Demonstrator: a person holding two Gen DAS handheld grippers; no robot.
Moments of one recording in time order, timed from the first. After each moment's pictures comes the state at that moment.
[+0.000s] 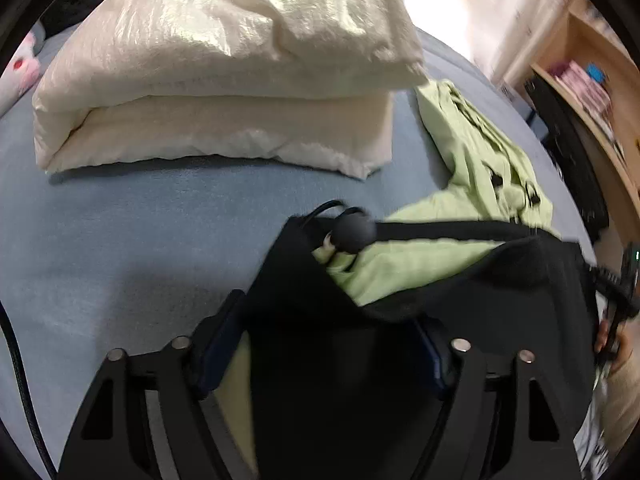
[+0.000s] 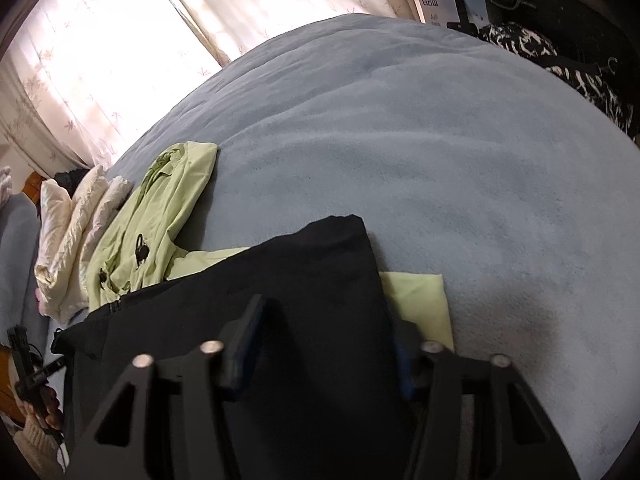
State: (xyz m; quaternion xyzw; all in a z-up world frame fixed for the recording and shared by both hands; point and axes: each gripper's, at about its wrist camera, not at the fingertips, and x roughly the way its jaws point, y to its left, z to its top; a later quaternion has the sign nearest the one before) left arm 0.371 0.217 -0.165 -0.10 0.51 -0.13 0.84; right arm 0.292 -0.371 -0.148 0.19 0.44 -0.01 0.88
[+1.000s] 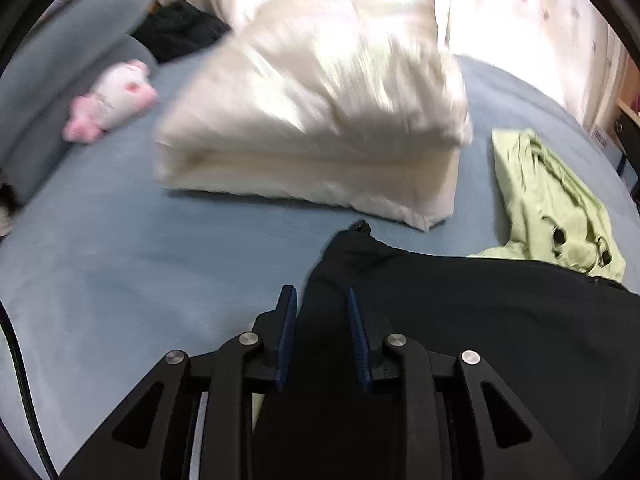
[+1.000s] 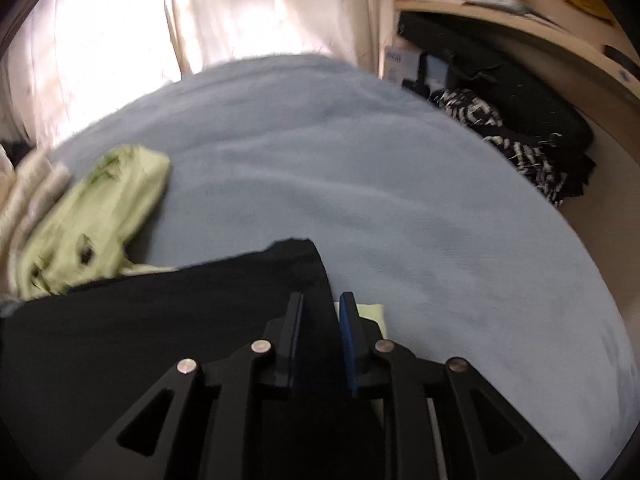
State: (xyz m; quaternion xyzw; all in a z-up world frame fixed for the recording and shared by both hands) left arm 0.328 0.185 -0.116 -0.06 0.44 0.10 0.89; right arm 0.271 -0.332 -0.109 0.08 0.38 -0.14 0.91
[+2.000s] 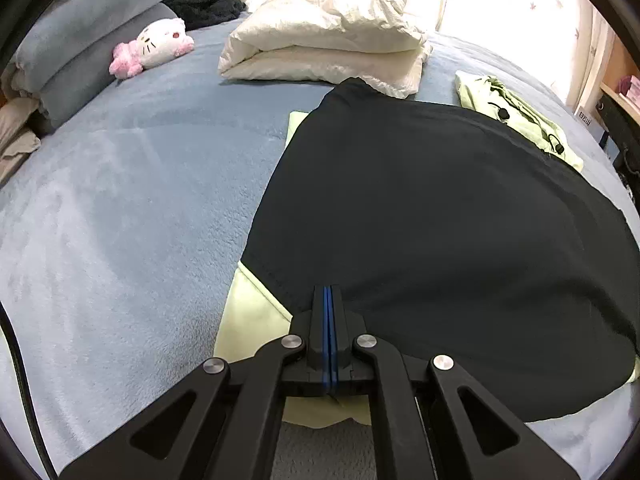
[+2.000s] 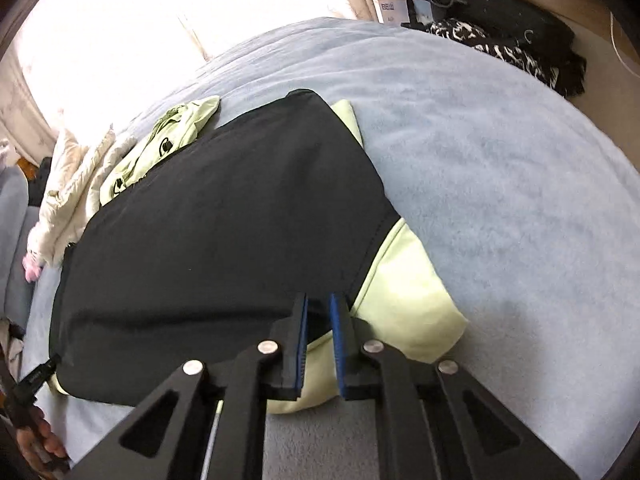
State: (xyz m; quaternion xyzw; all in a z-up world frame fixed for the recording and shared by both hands) left arm 0.160 0.165 -0.150 -0.07 0.47 0.09 0.88; right arm 0.111 -0.318 -0.154 0.17 0.44 -0.08 0.88
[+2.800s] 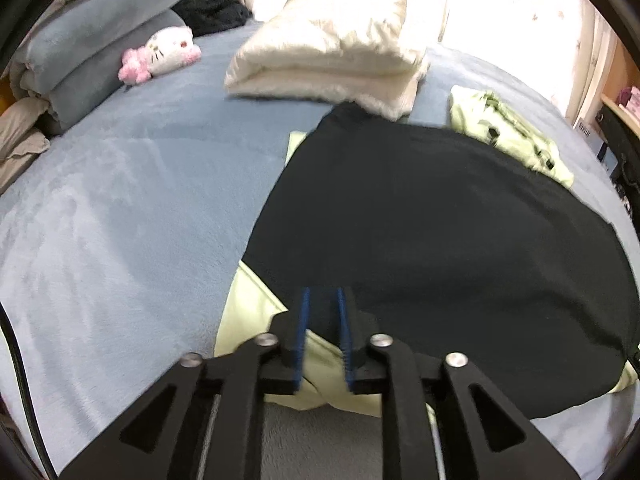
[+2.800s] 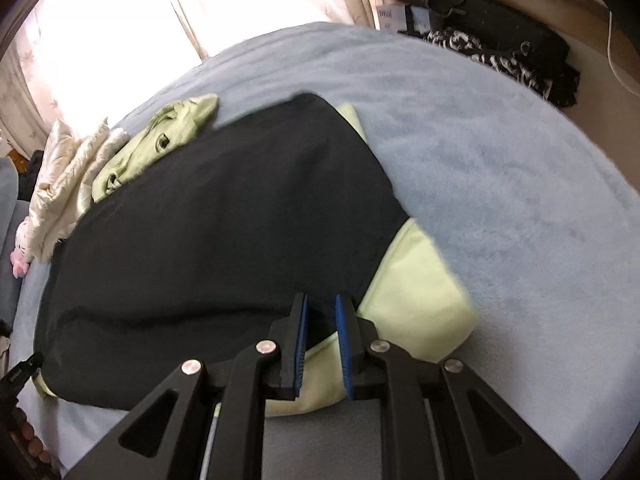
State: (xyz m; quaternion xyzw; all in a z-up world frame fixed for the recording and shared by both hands) left arm 0.150 0.154 -0.117 -0.08 0.45 0.10 0.88; right arm 0.105 -0.293 -0.134 0.17 0.42 -0.07 0.89
